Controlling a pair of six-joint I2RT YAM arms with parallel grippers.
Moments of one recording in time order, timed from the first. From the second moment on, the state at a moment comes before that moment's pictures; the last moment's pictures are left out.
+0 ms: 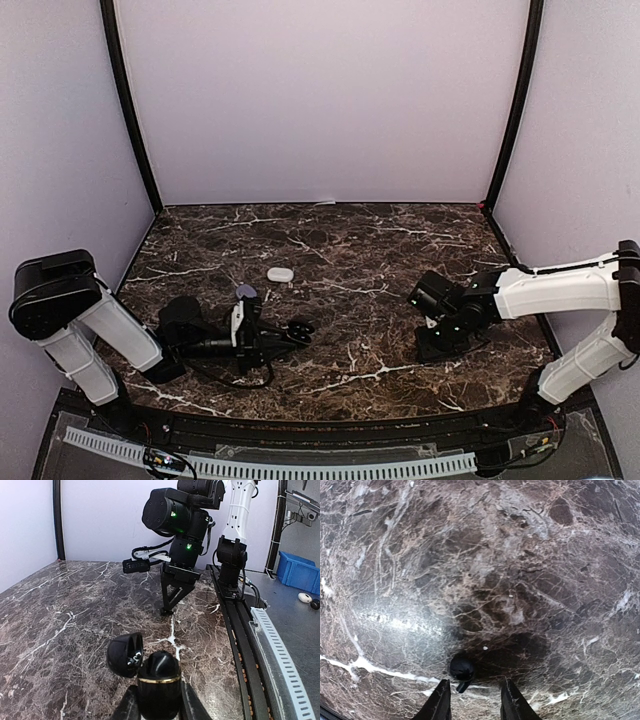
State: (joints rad) left arm -0.89 1.61 0.24 1.27 0.51 -0.01; right arm 0.89 1.40 0.74 -0.71 0.12 0.71
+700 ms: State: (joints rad) left arm -0.89 1.65 0.25 1.28 0.53 -0.01; right arm 0.89 1.47 0.73 -0.65 0.11 0.71
